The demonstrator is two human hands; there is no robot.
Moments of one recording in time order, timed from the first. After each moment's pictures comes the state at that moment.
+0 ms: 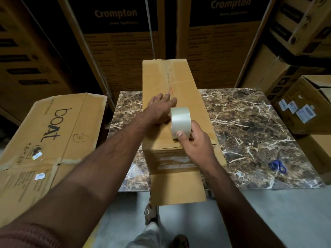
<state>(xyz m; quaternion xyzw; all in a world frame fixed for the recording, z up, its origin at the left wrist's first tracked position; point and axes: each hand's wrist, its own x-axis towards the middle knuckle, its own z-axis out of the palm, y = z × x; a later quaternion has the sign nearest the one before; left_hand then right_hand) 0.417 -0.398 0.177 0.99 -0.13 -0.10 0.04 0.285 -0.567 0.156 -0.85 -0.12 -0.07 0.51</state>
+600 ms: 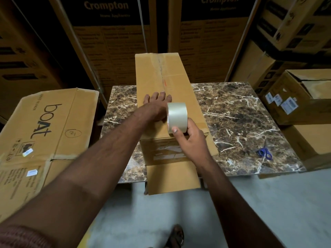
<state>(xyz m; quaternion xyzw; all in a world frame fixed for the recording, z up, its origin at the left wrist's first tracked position) 0.391 -0.410 0.182 0.98 -0.08 -0.16 0.03 0.259 -0.568 0.162 -0.82 -0.10 -0.06 0.56</state>
